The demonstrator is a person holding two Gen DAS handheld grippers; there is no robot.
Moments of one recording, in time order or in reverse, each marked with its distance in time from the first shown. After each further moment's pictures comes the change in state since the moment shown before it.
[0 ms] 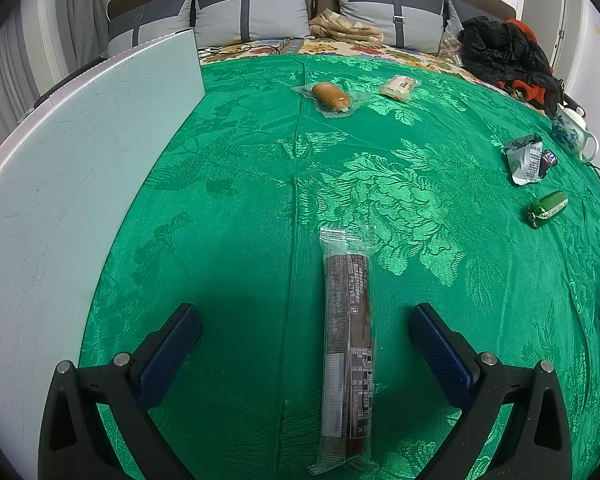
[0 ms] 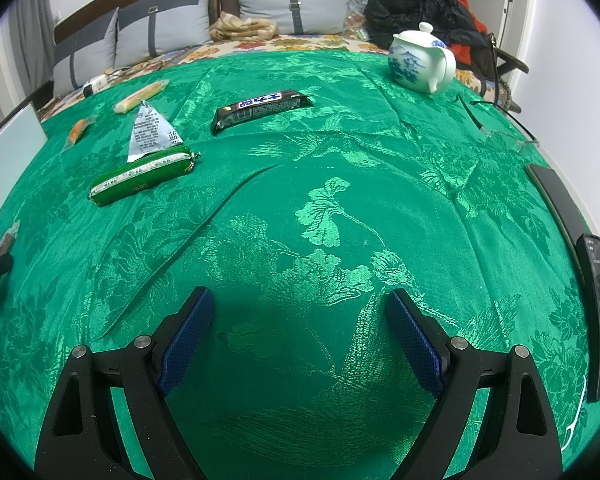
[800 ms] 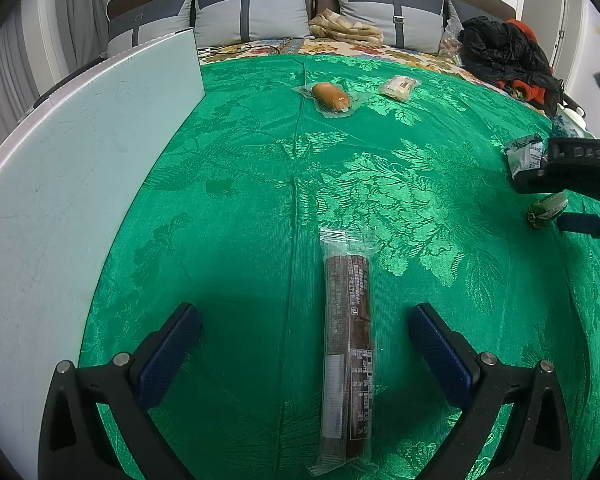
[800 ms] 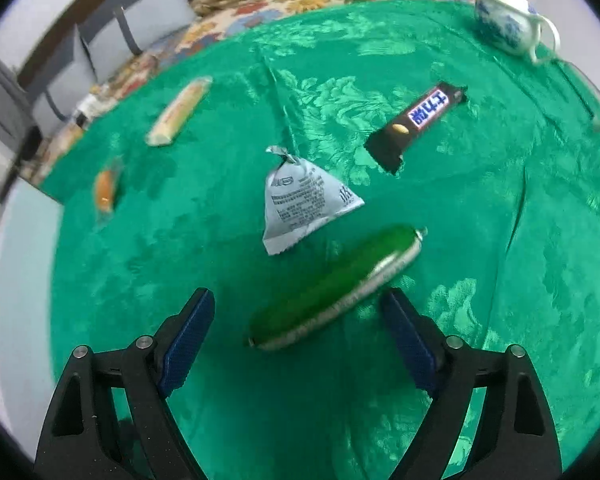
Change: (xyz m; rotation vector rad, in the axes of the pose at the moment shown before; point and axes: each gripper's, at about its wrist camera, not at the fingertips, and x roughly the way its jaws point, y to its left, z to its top) left arm 0.000 0.000 0.000 0.000 -0.001 0.000; right arm 0.067 0.121 0.103 0.236 0.216 0.094
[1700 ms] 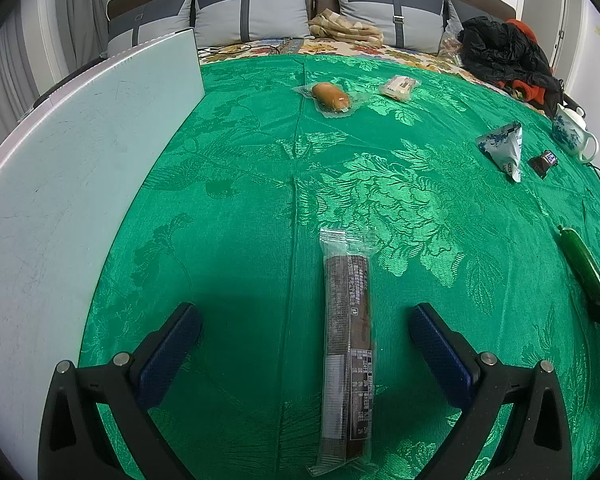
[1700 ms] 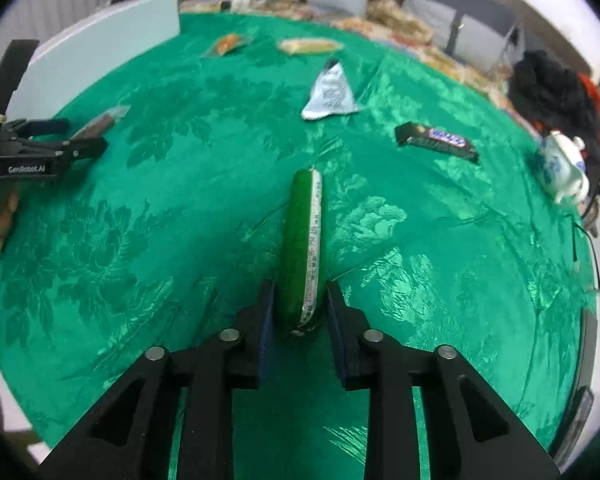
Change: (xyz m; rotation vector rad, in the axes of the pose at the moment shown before) left arm 0.000 0.000 0.000 0.000 0.000 0.000; right arm -0.053 -0.051 -0.102 -0.727 -0.102 0.021
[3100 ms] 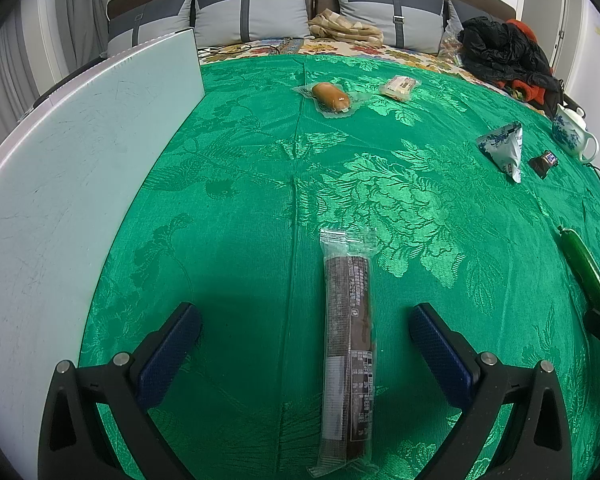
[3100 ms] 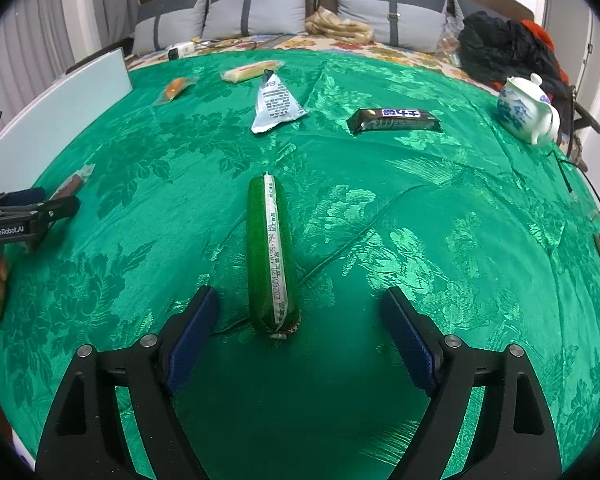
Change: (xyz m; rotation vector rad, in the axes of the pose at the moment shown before) left arm 0.001 0.000 0.000 0.000 -0.001 0.000; right arm 0.004 -0.015 -0.017 0.238 -0.092 -0.011
